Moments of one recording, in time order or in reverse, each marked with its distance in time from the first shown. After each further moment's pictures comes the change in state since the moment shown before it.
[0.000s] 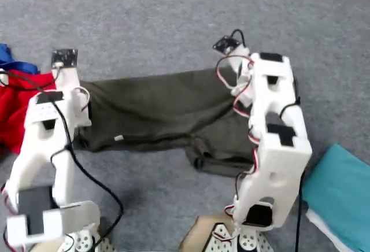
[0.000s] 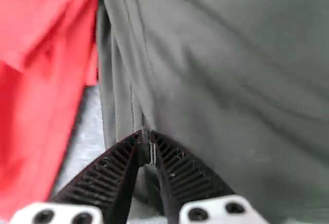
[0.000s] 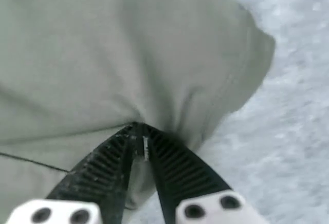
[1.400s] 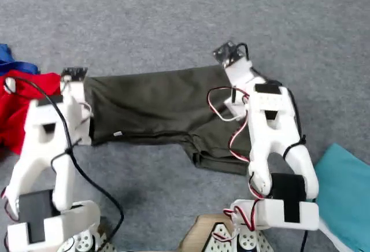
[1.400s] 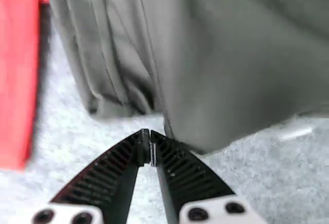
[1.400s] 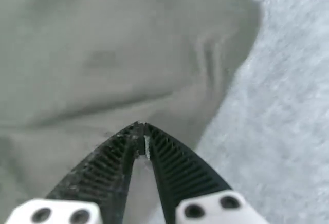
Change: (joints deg) left arm 0.1 -7.2 6.6 13.2 -4.0; right arm -3.9 -36.5 43.8 -23.3 -14.4
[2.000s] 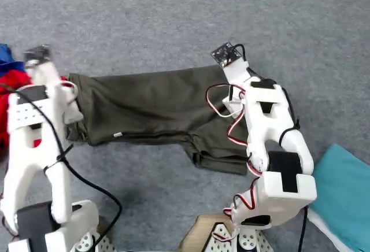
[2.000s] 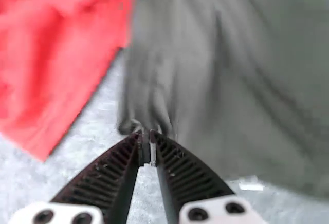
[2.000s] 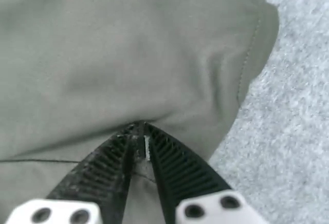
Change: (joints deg) left arm -4.1 -5.7 -14.7 6.0 19.4; right arm 0.0 11.1 -4.2 -2.5 1.0
